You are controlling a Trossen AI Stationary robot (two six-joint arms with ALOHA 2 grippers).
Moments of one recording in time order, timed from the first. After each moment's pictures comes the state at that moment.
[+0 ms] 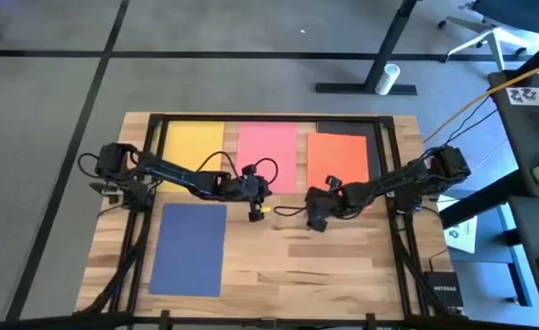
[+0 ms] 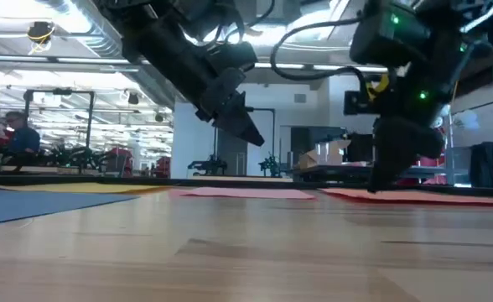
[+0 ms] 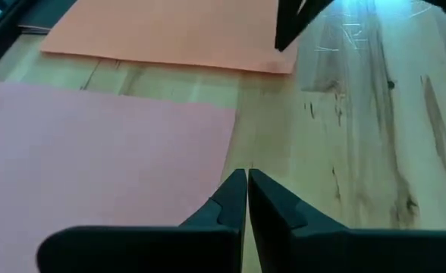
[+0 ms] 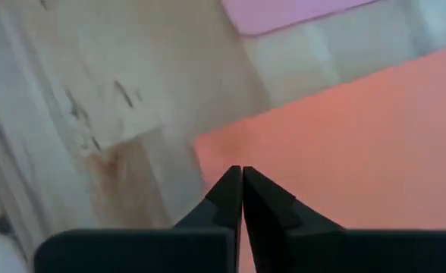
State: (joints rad) left arm -0.03 1.70 0.94 0.09 -0.29 -0.03; right arm 0.19 1.58 0.70 -0.39 0.33 0.52
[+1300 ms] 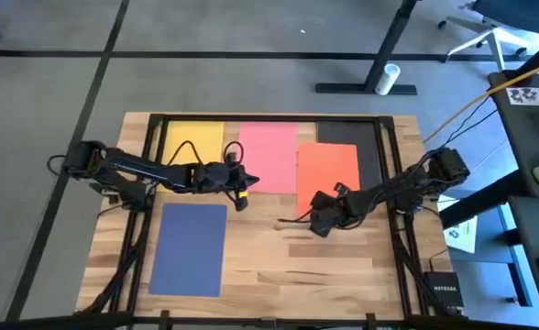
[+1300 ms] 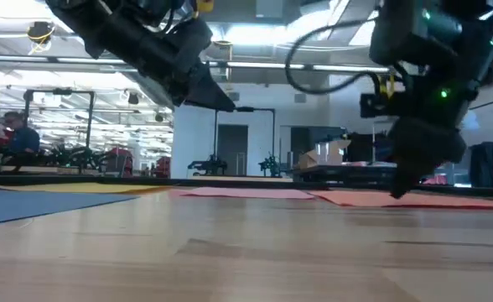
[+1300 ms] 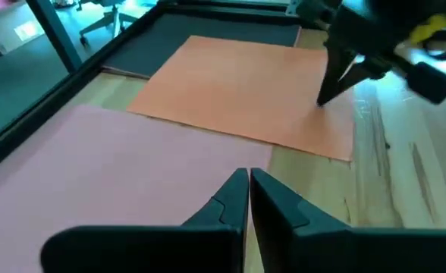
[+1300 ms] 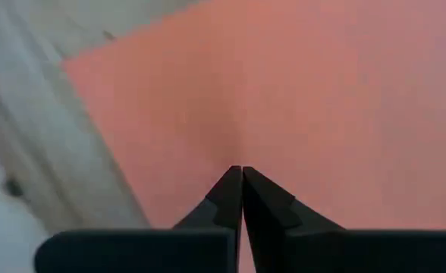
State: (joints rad) left arm 0.03 1.43 0.67 0.30 -0.29 -0.08; right arm 0.29 1.60 0.72 -0.57 0.38 0.82
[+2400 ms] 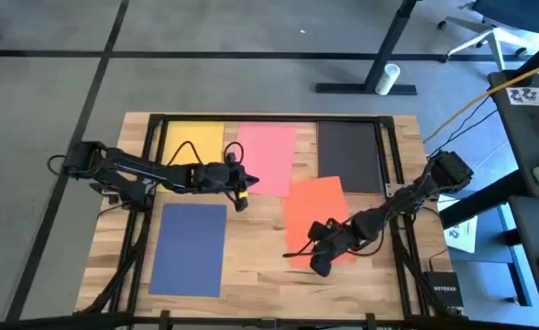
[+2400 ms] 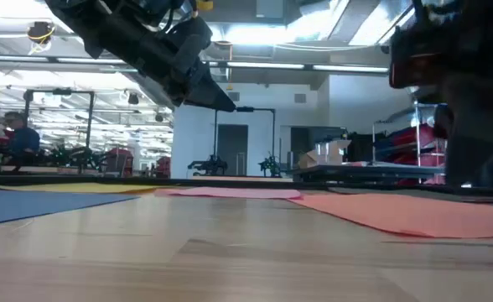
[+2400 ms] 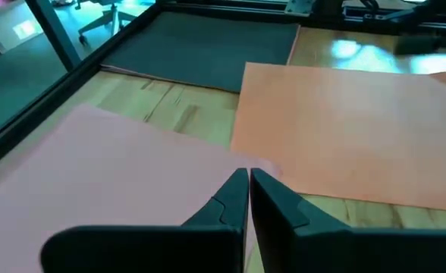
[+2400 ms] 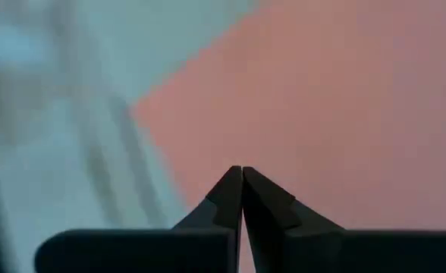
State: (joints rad) left arm 0.02 1.43 0.67 0.30 -0.29 -0.08; right arm 0.54 1.60 0.85 -0.47 0.19 1.01
